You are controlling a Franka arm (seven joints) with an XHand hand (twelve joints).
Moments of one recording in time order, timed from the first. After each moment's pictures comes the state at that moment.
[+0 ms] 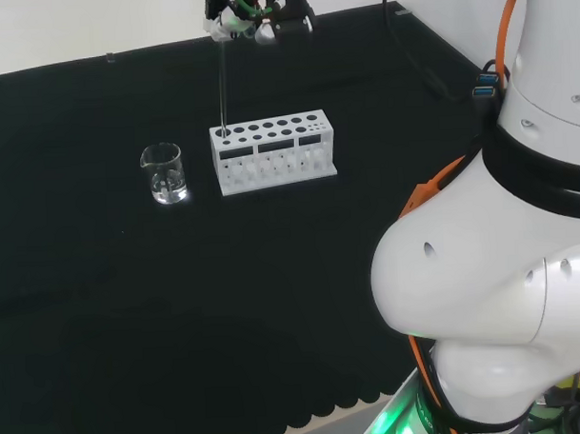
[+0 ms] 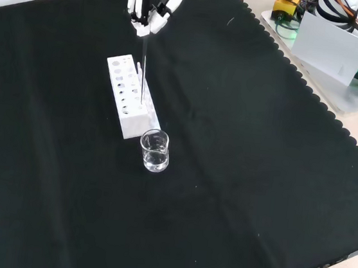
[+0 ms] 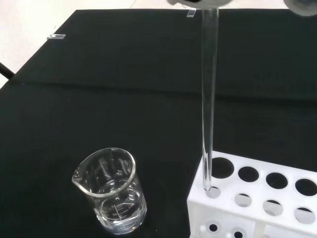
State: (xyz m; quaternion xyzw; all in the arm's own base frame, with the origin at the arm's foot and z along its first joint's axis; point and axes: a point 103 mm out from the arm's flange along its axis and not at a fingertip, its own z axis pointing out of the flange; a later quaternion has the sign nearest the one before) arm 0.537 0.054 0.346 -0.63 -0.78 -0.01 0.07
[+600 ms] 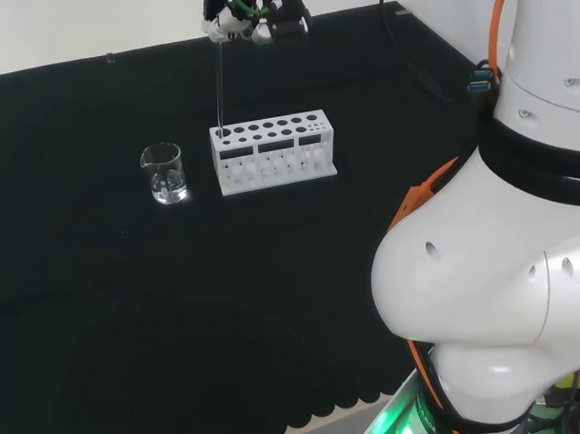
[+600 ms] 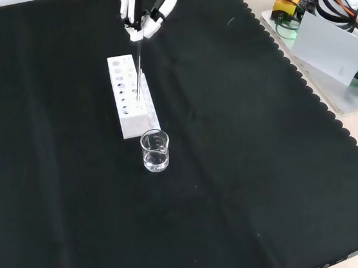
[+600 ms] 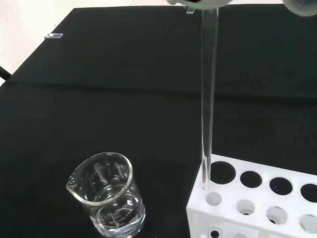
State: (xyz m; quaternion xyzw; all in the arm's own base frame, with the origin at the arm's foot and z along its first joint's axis) arm 0.554 0.052 0.337 -0.63 -0.78 -0.01 0.08
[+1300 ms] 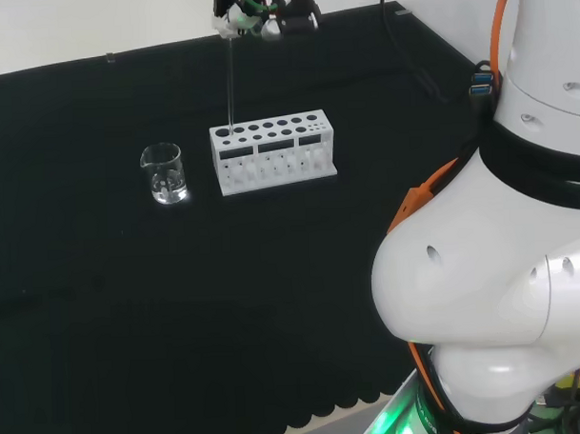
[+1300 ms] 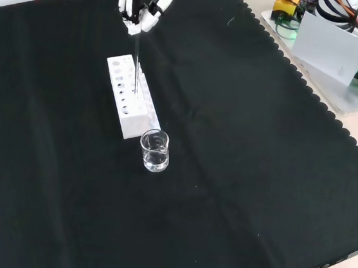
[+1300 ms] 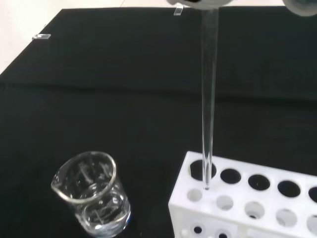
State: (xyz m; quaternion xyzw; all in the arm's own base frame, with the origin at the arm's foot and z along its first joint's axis) arm 0.548 0.039 0.341 -0.63 -0.77 -0.01 0.08
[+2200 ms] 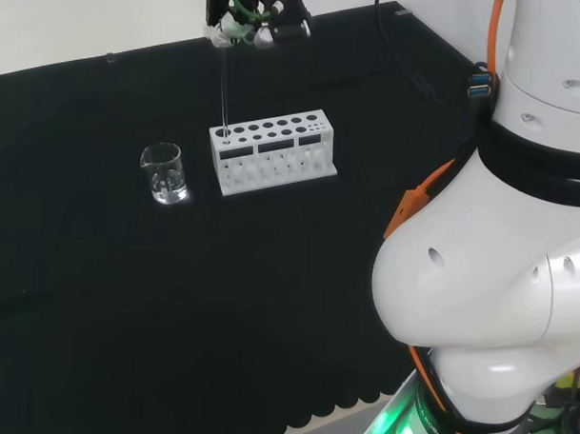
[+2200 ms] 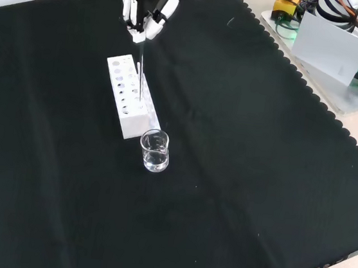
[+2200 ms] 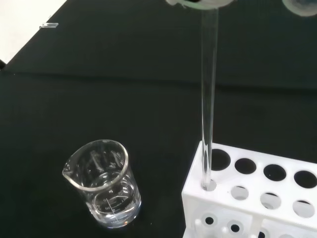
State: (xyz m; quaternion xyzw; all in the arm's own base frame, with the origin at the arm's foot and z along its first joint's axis) arm 0.547 0.051 0.332 -0.63 -0.77 0.00 0.08
